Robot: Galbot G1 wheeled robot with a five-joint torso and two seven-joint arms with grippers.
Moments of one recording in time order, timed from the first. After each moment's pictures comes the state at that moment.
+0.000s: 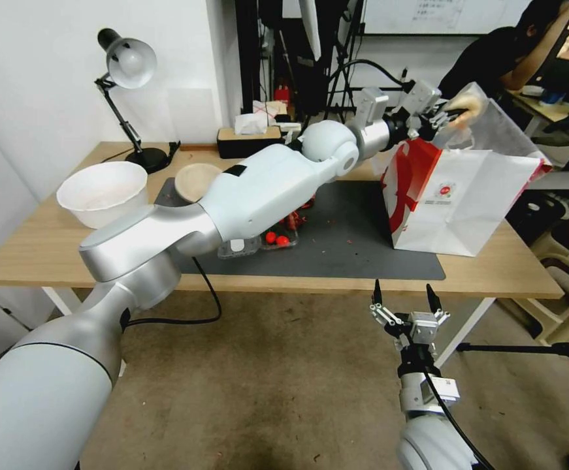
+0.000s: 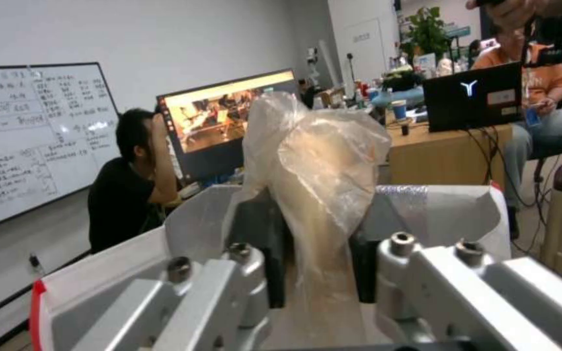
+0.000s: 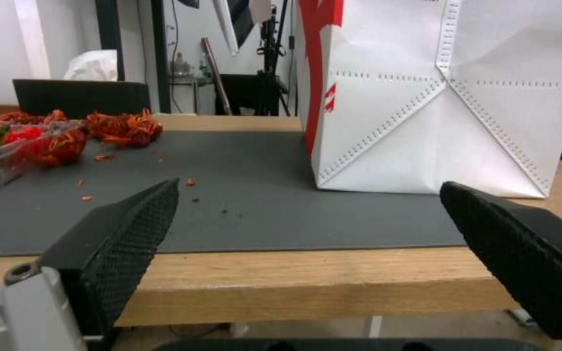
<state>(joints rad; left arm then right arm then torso) -0.21 -1.54 0.67 -1.02 -0.98 -0.01 0.30 -1.55 1.20 0.27 1.98 0.11 0.26 0.49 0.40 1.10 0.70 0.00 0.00</state>
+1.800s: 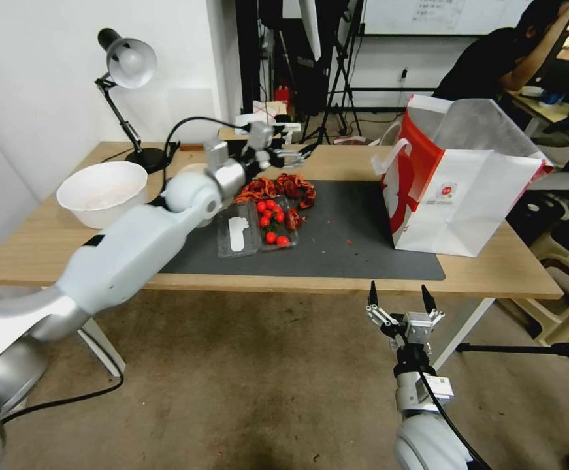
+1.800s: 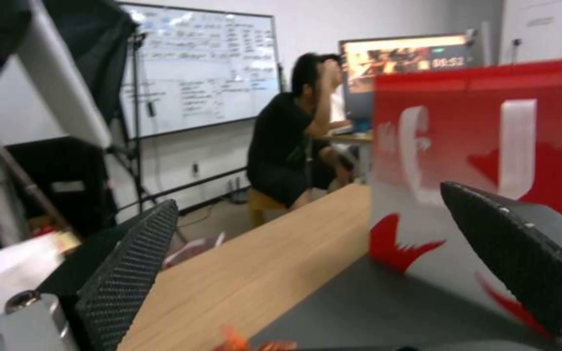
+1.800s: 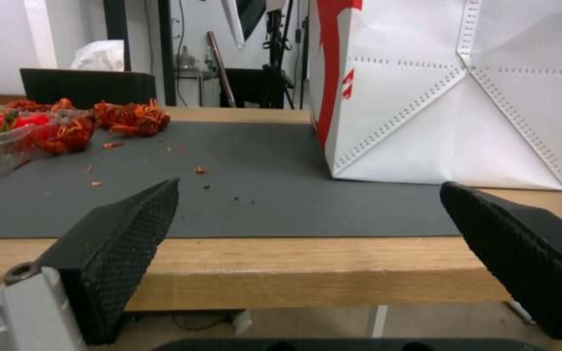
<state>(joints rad) 0.24 -0.93 0.31 -1.44 -0.96 0.01 0.23 -1.54 1.20 0.25 1.96 0.11 0.25 0.49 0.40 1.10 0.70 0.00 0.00</state>
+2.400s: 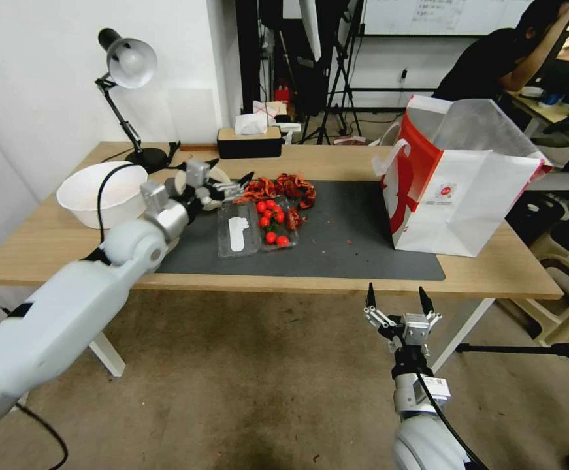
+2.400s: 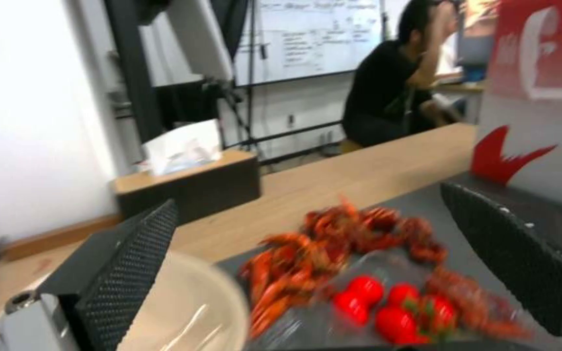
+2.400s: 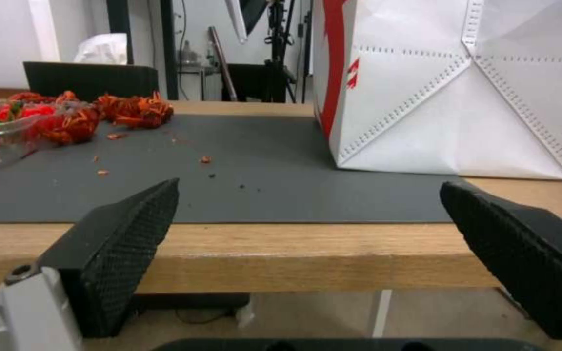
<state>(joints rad) 0.63 -0.78 0.02 -1.69 -0.85 0.07 0.05 -1.54 1.20 0.24 1.95 0.11 0.25 0.49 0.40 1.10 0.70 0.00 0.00</state>
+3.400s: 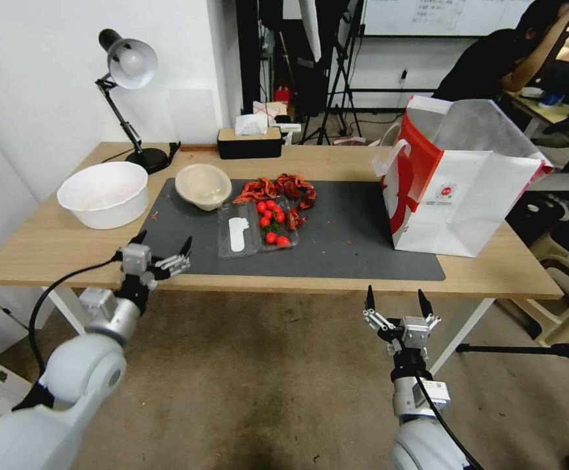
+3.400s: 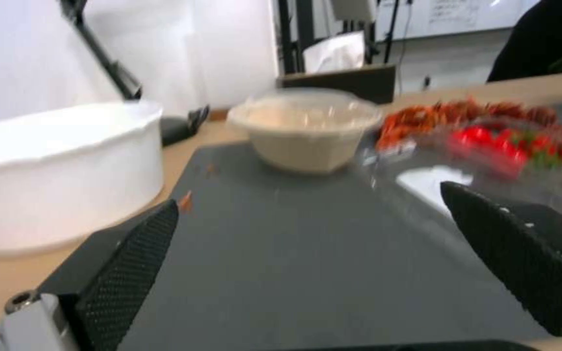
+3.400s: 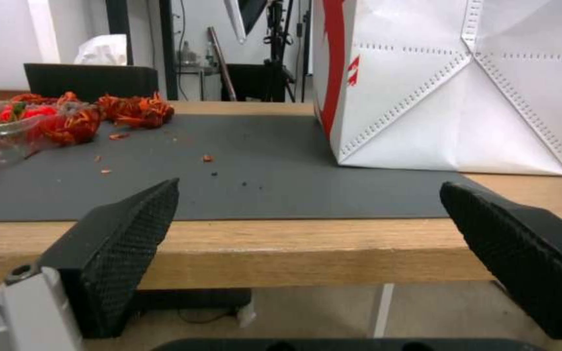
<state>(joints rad) 1.27 -0.88 -0.43 -1.97 -0.58 0.06 -0.10 -1.55 1.20 0.24 1.96 0.11 0.26 0.50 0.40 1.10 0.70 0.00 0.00</state>
